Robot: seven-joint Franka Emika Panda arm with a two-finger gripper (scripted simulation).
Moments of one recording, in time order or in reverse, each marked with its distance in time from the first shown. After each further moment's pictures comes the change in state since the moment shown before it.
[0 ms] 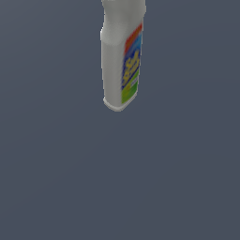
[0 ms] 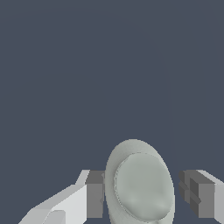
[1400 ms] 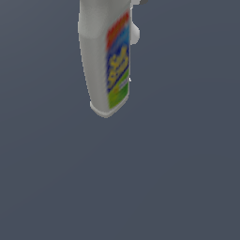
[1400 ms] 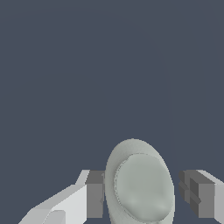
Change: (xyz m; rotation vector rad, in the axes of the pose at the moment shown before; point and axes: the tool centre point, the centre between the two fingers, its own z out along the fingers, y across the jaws) arm 0.048 -0.007 0.000 0.000 -0.001 0.000
